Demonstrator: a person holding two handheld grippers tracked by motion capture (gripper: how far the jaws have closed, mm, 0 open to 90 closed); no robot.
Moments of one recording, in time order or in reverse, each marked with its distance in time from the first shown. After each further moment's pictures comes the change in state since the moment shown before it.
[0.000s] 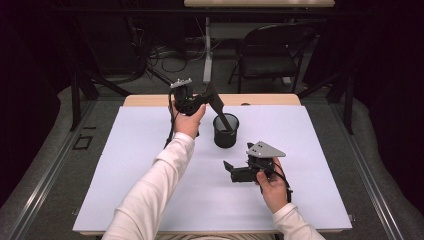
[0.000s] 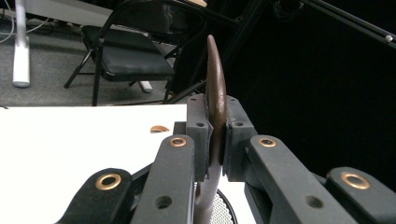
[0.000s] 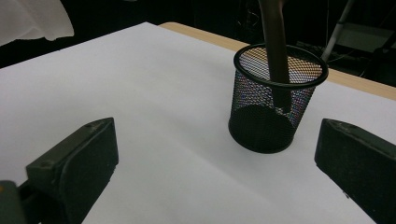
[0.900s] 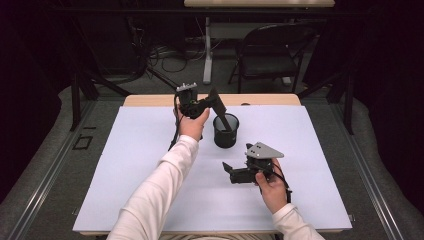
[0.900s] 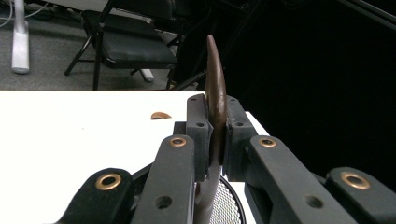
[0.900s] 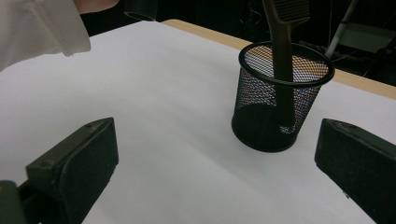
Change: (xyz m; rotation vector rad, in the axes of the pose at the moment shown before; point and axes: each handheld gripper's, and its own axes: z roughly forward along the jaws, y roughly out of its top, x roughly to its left) left arm 0.003 -0.014 0.015 0.041 0.013 -0.017; right arm 0.003 -0.001 0.001 0.011 0.007 -0.011
